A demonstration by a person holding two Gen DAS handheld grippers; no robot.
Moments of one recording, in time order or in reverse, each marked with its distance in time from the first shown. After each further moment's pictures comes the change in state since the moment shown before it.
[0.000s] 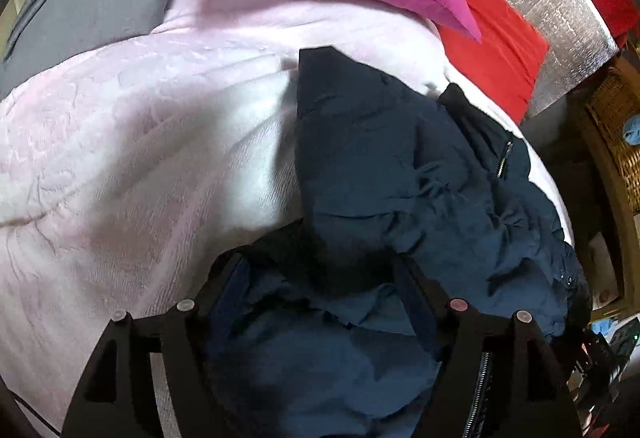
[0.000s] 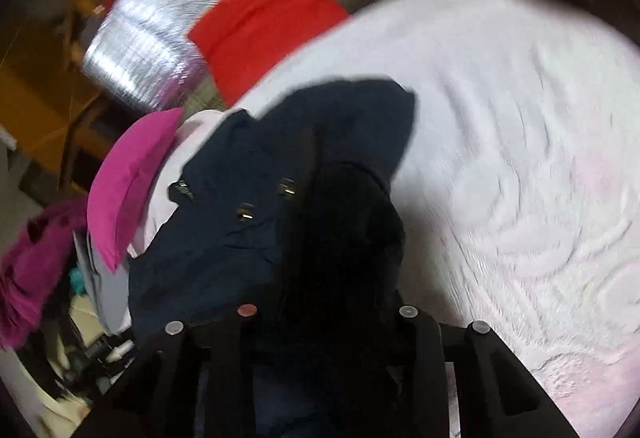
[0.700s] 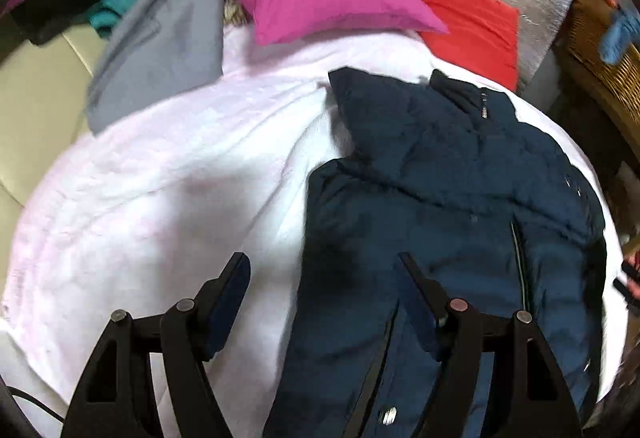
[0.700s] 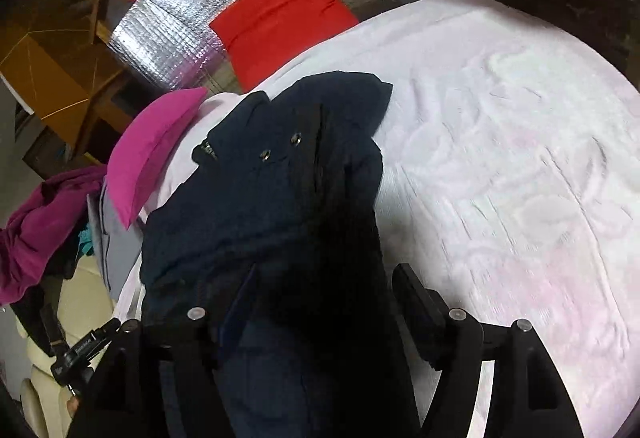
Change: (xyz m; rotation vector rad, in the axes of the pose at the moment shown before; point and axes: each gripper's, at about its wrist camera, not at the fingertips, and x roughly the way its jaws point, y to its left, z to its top) left arm -0.120 0.019 -0.104 0.240 -0.170 0.196; right arm -0.085 -0.019 -0.059 -0.026 0.049 0.018
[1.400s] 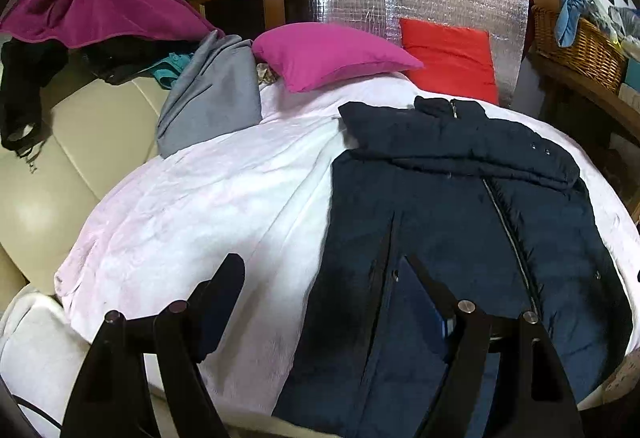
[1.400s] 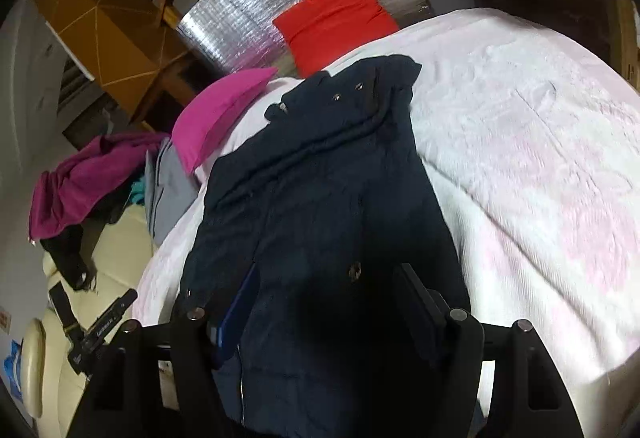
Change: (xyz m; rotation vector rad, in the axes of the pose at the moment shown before) left arm -0.107 0.002 -0.111 0.083 -0.232 0.098; right arm -0.104 0.017 -0.125 -0.095 -0.025 0.128
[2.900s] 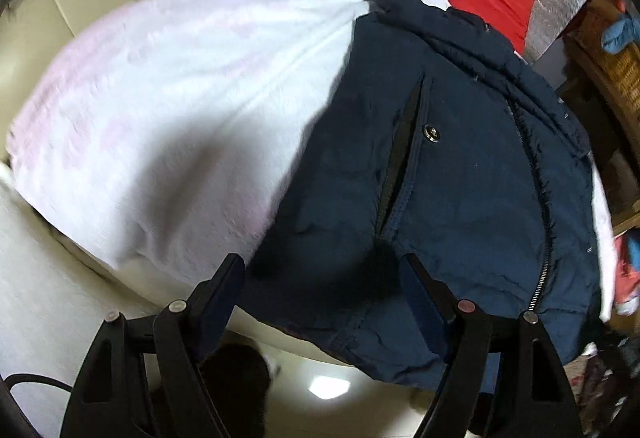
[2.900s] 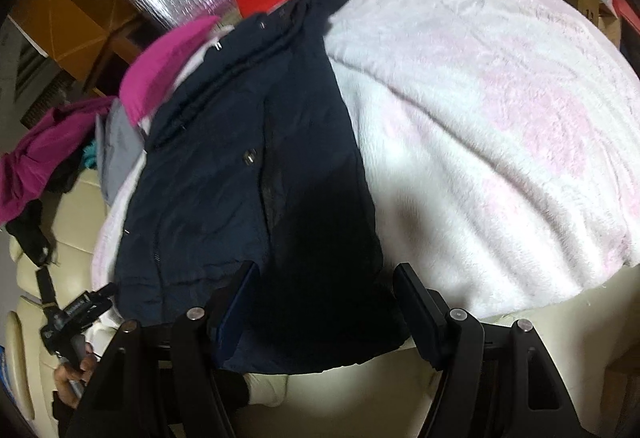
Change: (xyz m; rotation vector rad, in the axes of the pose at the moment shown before) left arm 0.049 0.022 -0.071 -0.259 0.412 -0.142; right arm 0.012 -0.054 -0.054 0.038 0.185 -0.177
